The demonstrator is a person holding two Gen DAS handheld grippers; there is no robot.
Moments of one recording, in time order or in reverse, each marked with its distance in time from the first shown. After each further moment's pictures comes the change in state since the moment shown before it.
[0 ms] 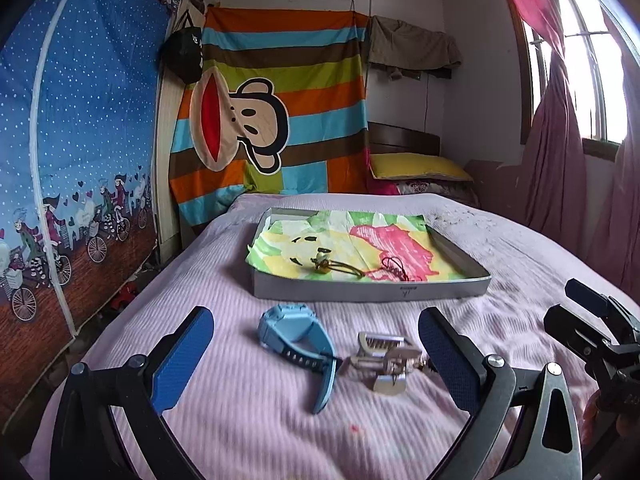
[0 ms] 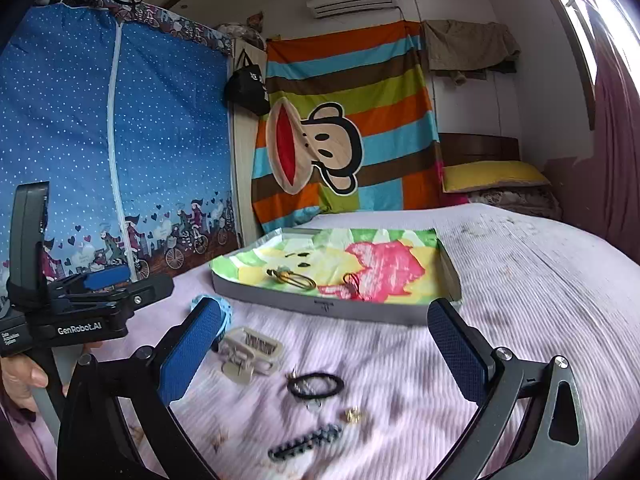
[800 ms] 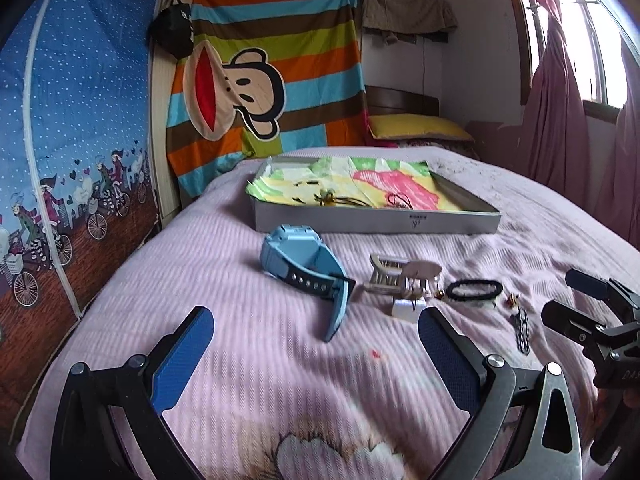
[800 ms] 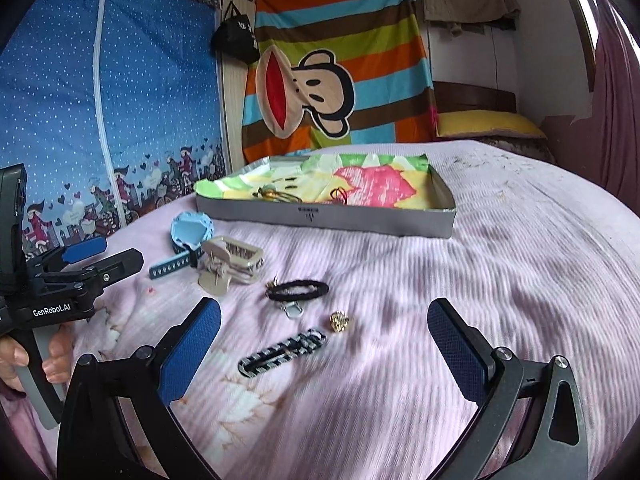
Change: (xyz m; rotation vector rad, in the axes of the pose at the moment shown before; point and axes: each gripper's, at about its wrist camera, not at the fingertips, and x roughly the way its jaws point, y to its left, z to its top) left arm 0.009 0.001 -0.047 0.053 0.123 0.005; right arm 0.017 -0.014 -0.052 0.010 0.202 -0.019
